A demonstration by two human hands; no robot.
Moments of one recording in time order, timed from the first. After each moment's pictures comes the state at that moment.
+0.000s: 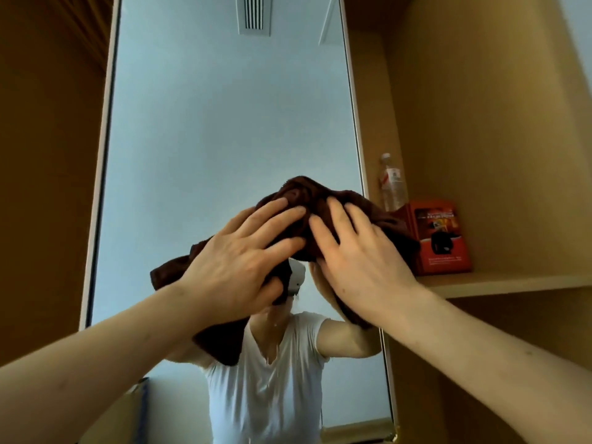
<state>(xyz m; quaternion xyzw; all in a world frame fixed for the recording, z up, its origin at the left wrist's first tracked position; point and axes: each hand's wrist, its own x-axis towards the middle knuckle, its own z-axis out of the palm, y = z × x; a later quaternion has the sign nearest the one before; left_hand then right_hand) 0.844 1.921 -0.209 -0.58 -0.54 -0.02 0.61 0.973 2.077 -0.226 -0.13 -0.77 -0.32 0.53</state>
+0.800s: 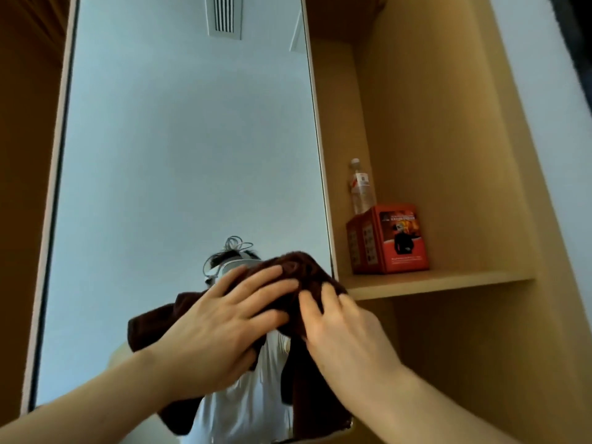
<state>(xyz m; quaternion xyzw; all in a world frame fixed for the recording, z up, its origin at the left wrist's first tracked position) 0.860 1.926 -0.261 -0.65 -0.55 0.04 0.52 1.011 2.050 -0.292 -0.21 -0.83 -0.24 0.45</state>
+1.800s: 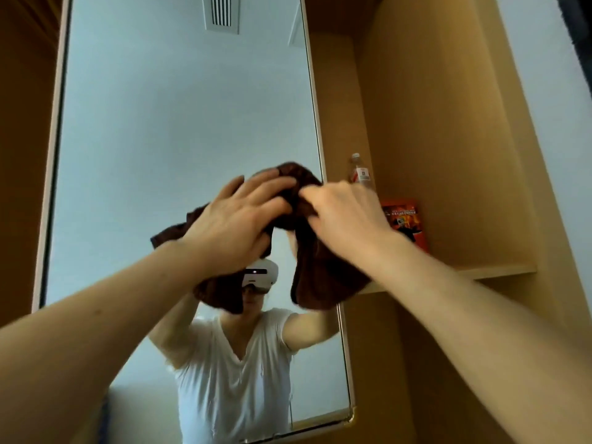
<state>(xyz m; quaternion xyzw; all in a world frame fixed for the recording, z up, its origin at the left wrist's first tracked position) 0.870 1.950 -0.168 -0.59 -0.57 -0.05 0.58 1.015 2.066 -0.175 -0.15 -0.77 -0.26 0.56</state>
